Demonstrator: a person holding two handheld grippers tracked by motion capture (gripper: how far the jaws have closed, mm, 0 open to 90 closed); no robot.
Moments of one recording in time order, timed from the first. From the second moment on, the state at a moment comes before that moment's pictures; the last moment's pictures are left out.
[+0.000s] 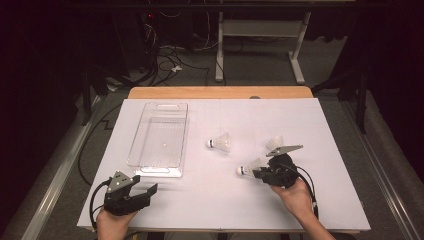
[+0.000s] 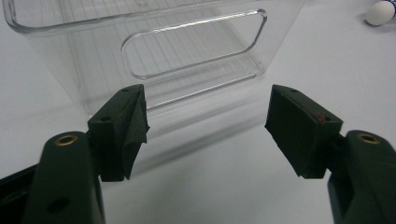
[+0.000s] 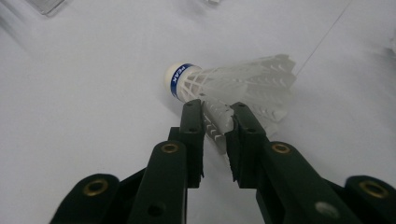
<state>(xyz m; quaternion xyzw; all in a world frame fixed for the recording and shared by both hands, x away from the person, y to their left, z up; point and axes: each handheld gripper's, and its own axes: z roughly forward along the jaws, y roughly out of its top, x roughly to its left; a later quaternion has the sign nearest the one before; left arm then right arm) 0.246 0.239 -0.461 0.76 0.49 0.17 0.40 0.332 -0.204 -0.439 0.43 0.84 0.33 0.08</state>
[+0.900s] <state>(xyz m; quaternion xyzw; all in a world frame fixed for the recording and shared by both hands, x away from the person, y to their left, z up) 0.246 0.240 -0.460 0.76 0.49 0.17 0.40 0.331 -0.202 -0.434 0.40 0.85 0.34 0.07</state>
